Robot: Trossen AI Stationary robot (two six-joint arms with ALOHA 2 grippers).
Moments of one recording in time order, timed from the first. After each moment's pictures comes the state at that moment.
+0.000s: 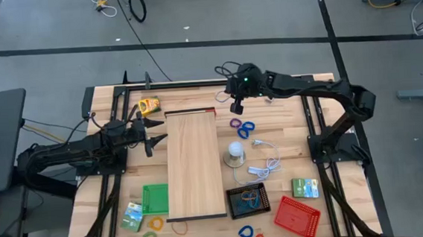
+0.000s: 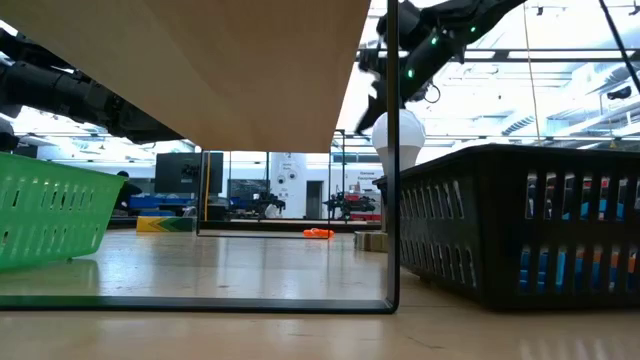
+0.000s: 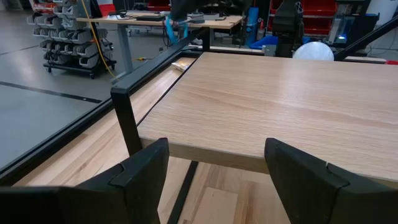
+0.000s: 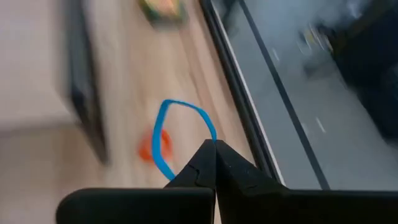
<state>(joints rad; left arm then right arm) 0.24 0.30 0.05 0.09 -0.09 0.03 -0.44 1.57 1.20 -0.29 0.01 -0.35</state>
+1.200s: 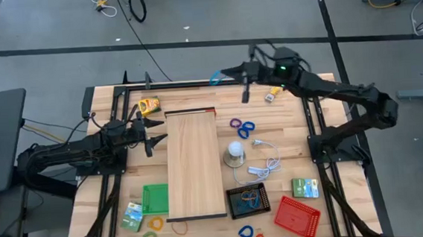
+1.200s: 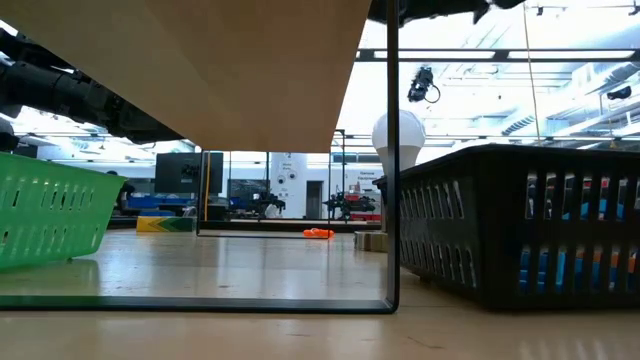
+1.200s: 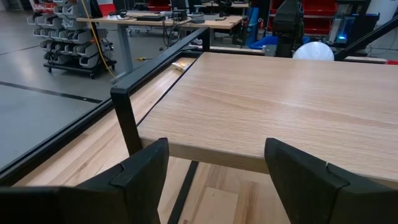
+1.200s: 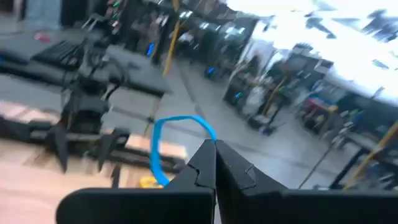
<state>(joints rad) 0.24 0.30 0.05 0.09 -0.09 0.03 -0.43 1.32 1.15 0.19 -0.23 -0.42</state>
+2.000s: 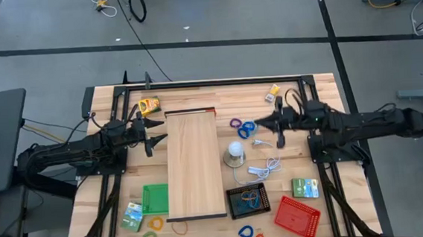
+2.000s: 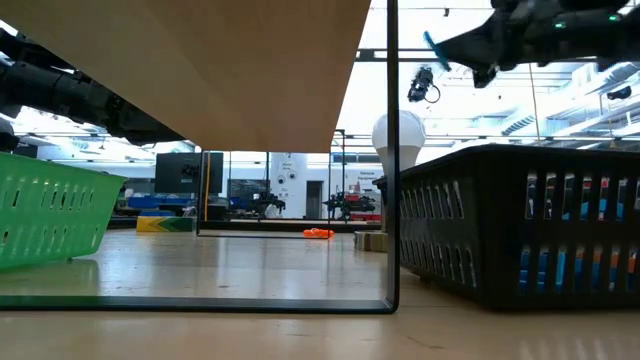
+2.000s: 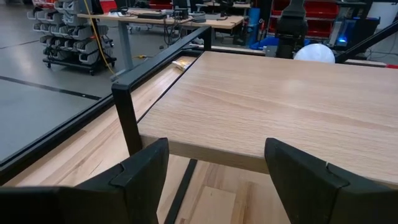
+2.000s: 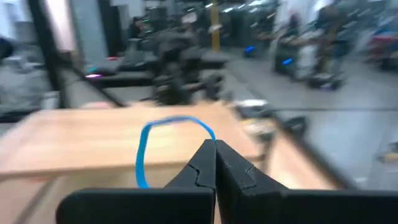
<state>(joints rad) 0.24 0.30 0.05 0.09 -0.10 0.00 -0.11 0.74 0.38 0.32 -0.05 -0.02</state>
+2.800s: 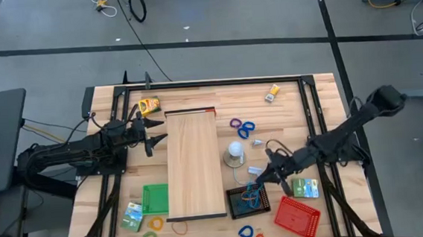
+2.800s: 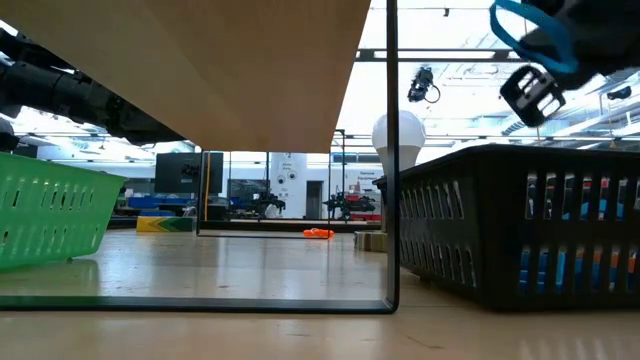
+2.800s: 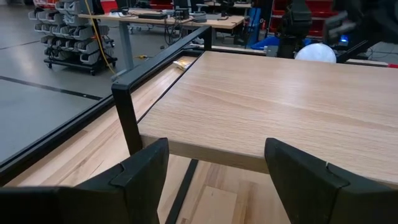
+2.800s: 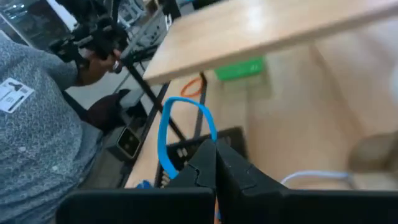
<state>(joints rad) 0.24 0.30 0.05 0.08 -0.10 0.01 0.52 1.14 0.37 0.46 0.16 0.47</state>
